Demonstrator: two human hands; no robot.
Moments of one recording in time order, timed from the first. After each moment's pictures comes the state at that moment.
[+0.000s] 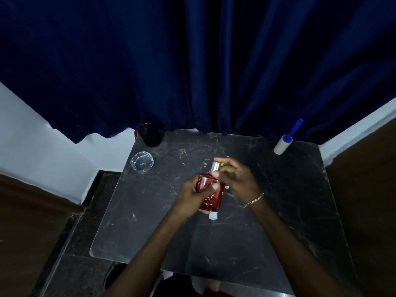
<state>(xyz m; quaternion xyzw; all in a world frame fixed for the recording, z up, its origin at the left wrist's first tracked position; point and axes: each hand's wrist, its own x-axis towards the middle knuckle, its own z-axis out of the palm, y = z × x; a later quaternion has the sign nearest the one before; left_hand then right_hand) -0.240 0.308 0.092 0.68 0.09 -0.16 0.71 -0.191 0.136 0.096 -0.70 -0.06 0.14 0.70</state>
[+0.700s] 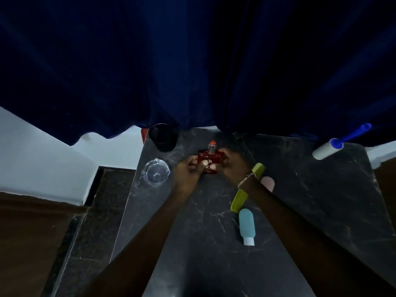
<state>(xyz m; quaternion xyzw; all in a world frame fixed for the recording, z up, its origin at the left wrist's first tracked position) -0.083 0.419 0.003 0.79 0.16 -0.04 0.59 -0.043 0.253 0.009 -0.85 -0.03 0.17 0.50</state>
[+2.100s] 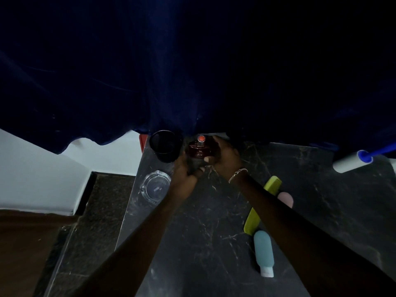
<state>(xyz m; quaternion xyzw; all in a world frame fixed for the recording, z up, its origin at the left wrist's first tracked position) -0.032 0.459 -0.041 0.76 0.13 -0.09 0.63 0.032 0.305 -0.044 -0.89 -0.03 0.10 0.43</state>
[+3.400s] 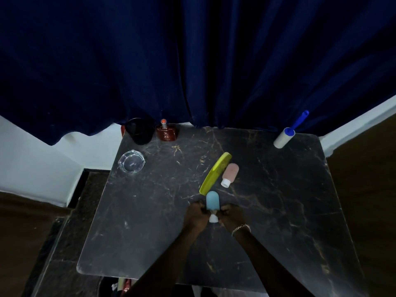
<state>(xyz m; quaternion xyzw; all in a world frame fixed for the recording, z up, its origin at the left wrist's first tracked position) -0.236 0.285 -0.054 0.84 0.18 -0.25 0.44 -0.236 0.149 -0.055 -0.82 0.24 0.25 0.46</state>
